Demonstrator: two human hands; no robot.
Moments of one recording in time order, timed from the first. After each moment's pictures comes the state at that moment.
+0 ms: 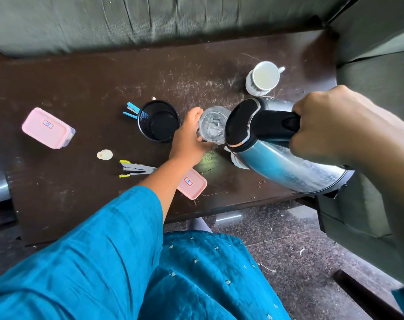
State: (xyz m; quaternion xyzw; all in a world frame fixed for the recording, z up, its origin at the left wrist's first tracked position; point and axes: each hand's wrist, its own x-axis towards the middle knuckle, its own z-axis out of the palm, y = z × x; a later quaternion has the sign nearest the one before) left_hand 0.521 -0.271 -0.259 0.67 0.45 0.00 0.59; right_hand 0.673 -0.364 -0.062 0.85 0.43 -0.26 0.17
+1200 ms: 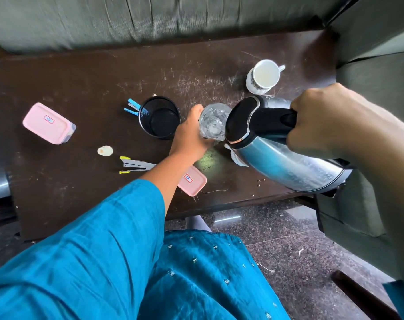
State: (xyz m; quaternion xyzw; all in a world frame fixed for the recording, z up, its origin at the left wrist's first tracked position) left_hand 0.522 -0.272 -0.240 0.75 0.44 -0.03 0.49; right_hand 0.674 -0.366 -0.073 0.85 0.43 -0.25 0.16
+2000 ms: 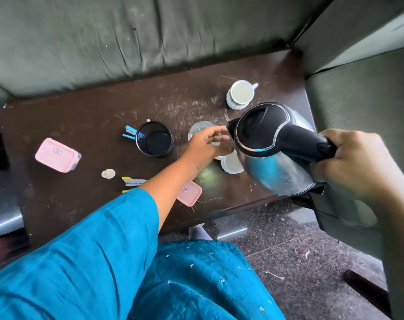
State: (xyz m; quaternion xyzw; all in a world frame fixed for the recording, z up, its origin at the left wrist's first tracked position) left_hand 0.547 -0.291 -0.174 0.54 0.36 -0.04 0.76; right_hand 0.674 -0.457 -0.036 0.93 0.28 -0.23 -0.03
